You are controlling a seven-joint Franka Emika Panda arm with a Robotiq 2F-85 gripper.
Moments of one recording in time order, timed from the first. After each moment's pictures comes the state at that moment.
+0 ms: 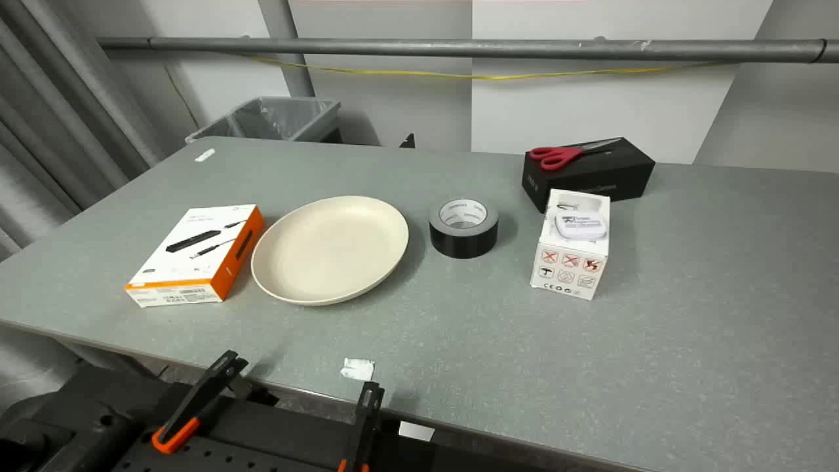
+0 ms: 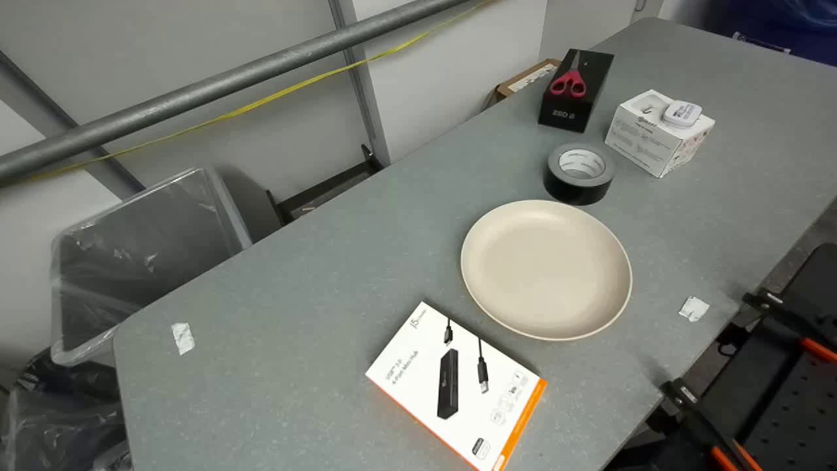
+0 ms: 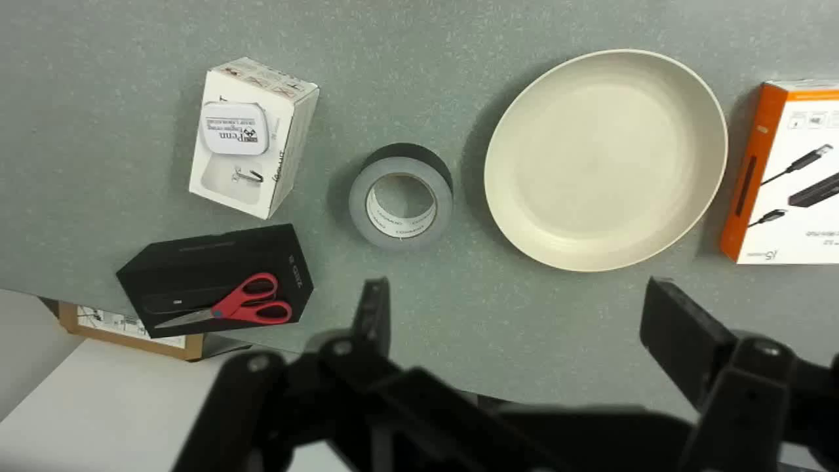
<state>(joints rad) -0.03 -0.64 -0.19 -2.49 -0.14 2.03 -0.36</state>
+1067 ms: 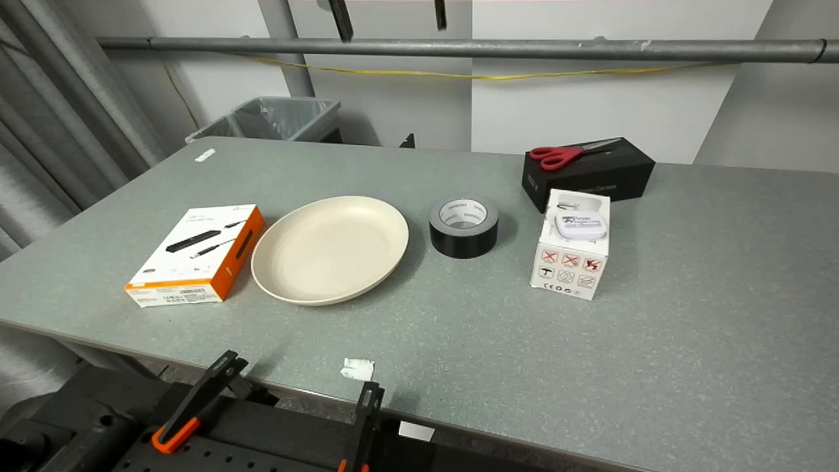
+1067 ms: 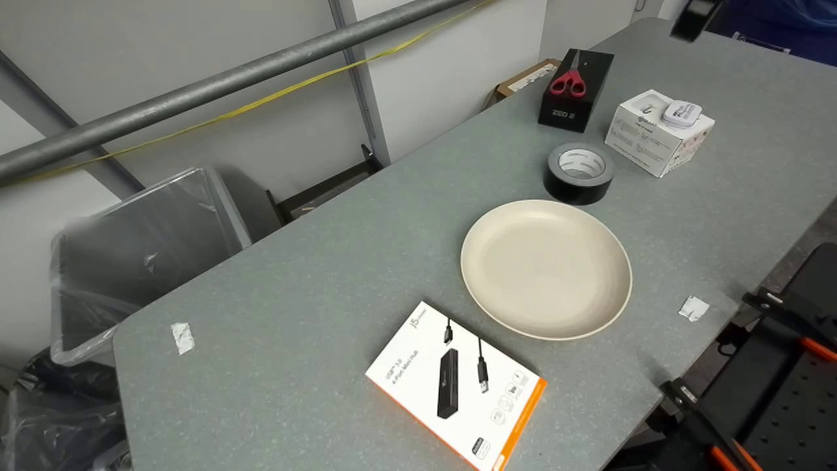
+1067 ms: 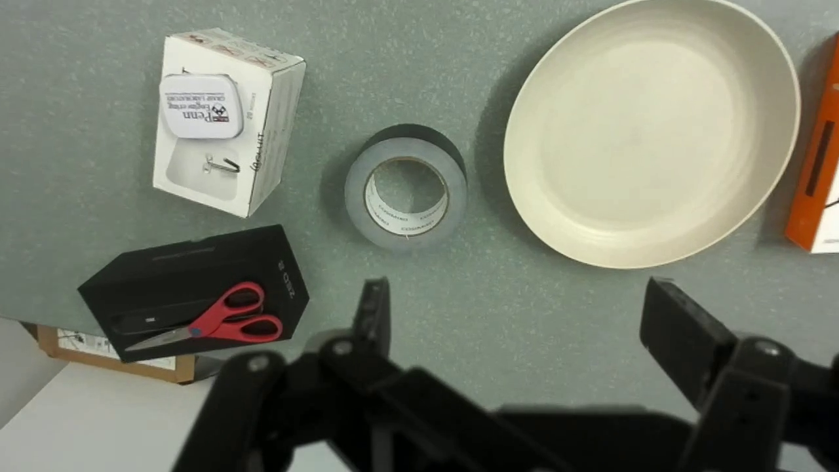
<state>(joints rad) -0.03 -0.40 -0.19 -2.49 -0.12 2.26 -0.32</state>
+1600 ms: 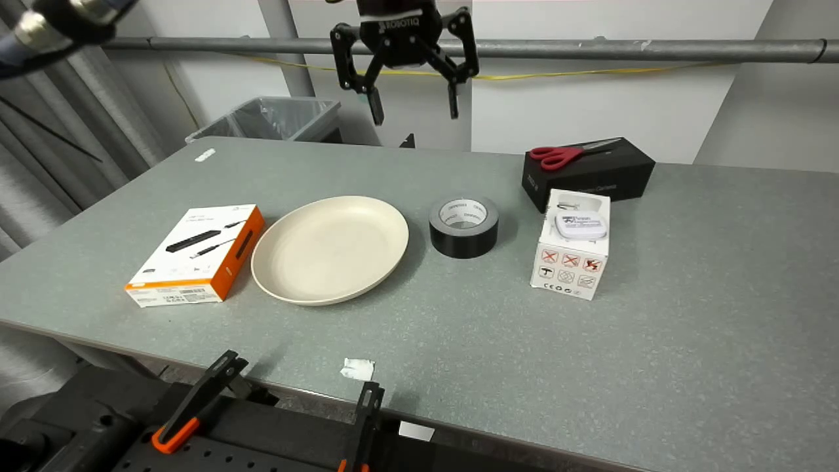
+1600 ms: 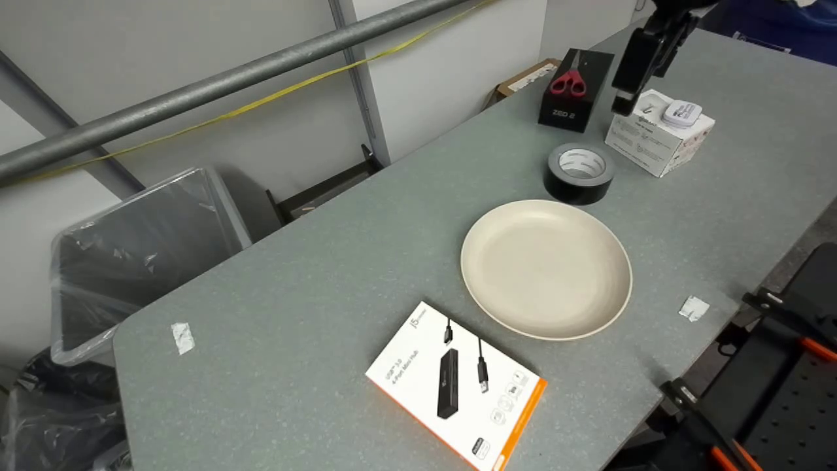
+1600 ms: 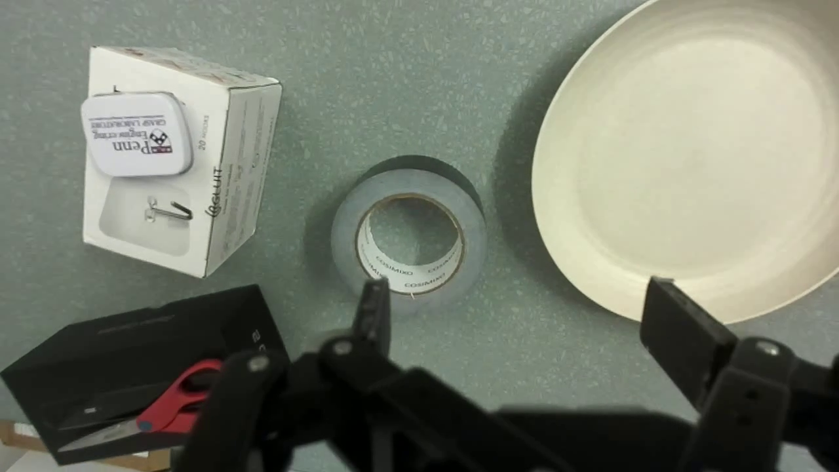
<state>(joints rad) -0.03 -0.12 -0.17 -2.45 -0.12 2.40 -0.26</state>
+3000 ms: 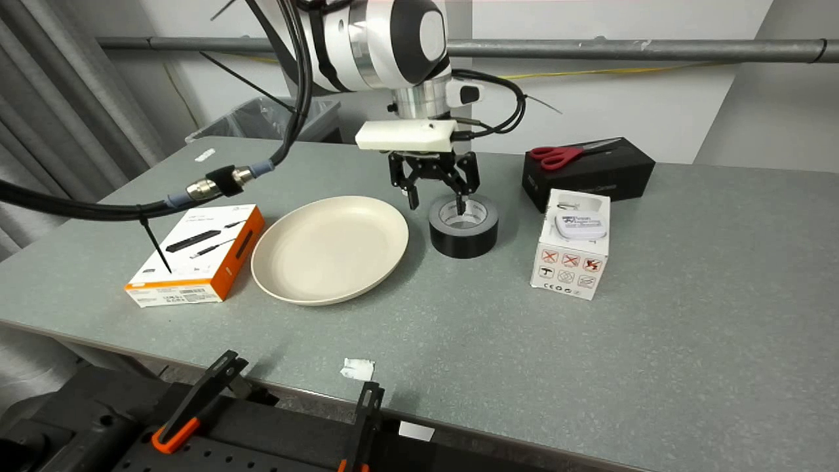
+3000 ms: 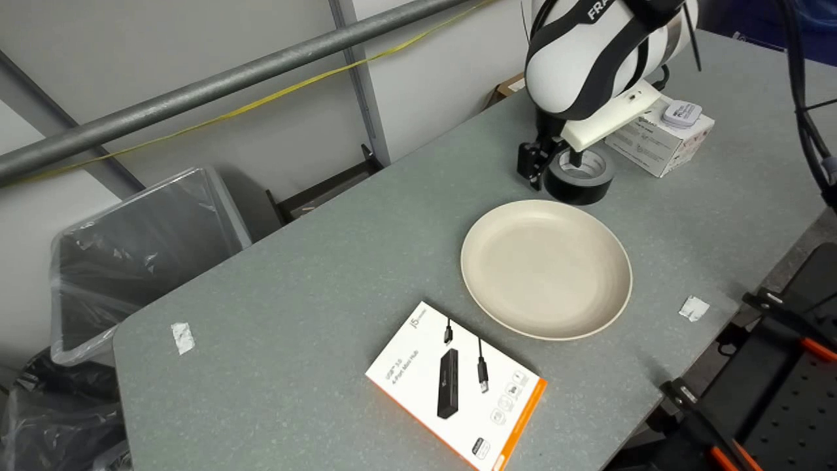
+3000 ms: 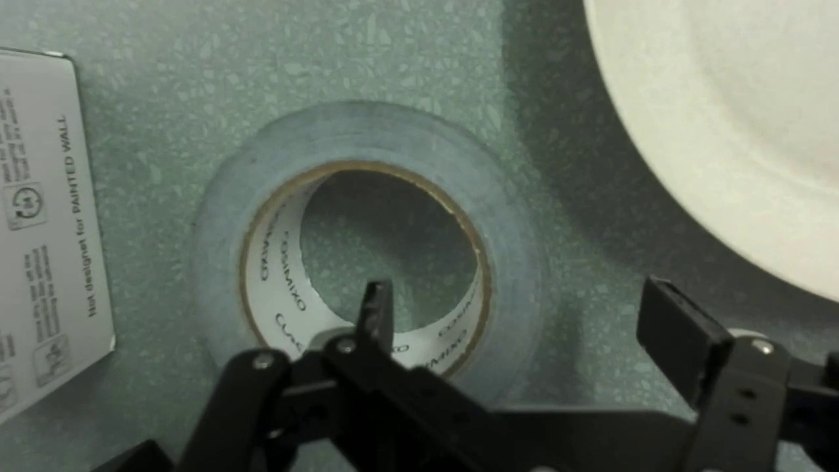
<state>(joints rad) -0.03 0.55 -0.12 -2.07 -0.07 2.54 0.08</state>
